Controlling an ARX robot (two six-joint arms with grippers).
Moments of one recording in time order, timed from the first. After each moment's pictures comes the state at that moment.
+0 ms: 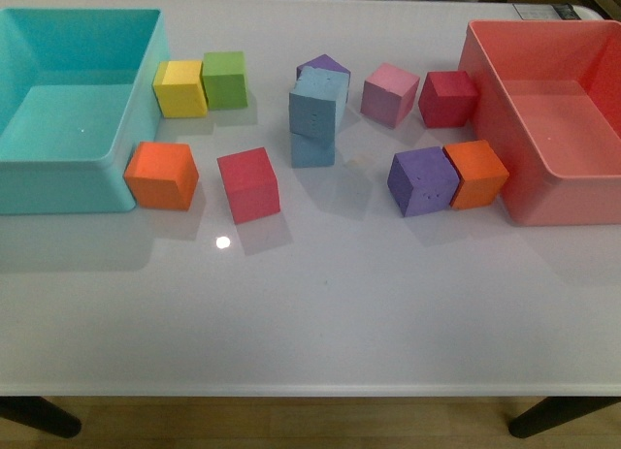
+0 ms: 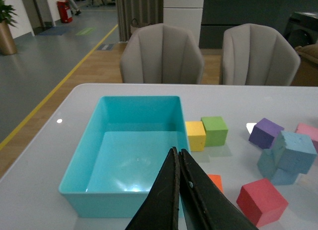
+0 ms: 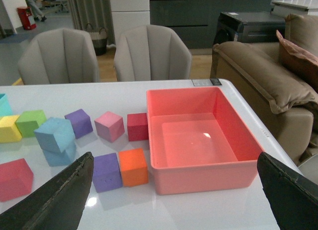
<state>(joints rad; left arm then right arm) -0.01 0.98 0.06 0.91 -0.01 -0.01 0.00 0.00 0.02 0.00 0.00 0.00</state>
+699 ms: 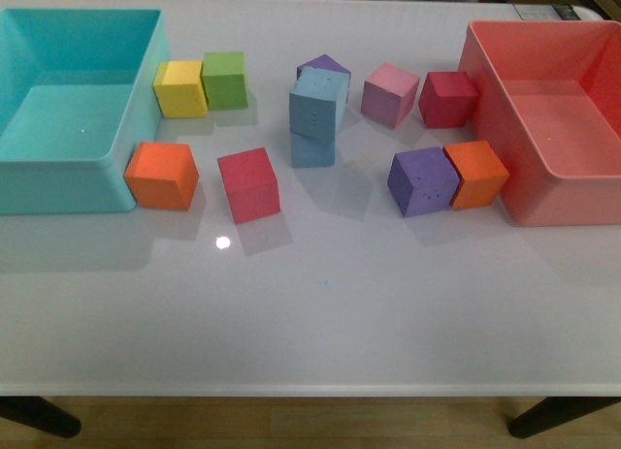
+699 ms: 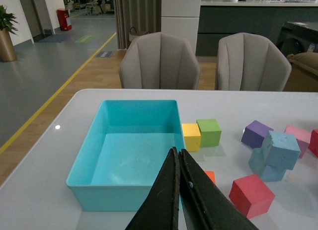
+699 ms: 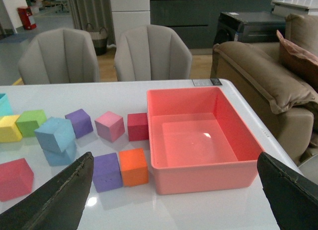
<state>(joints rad) 0.00 0.45 0.02 0.45 0.00 -0.01 0.00 0.00 0.02 0.00 0.00 0.00</state>
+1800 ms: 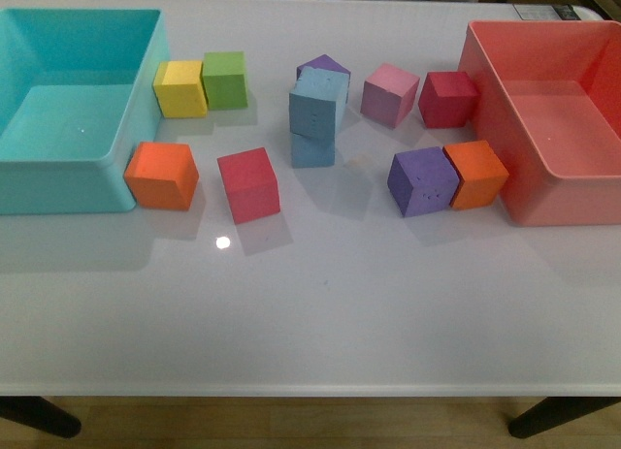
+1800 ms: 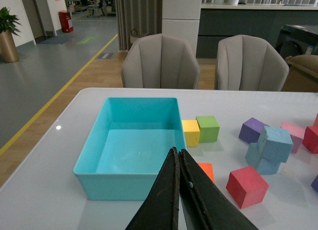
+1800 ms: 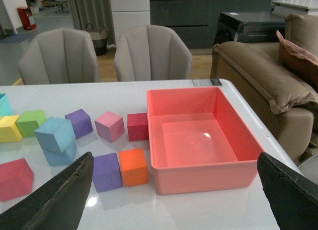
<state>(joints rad) 0.00 0.01 0.02 0.00 0.00 -0.01 0.00 0.00 0.02 0.00 0.00 0.00</state>
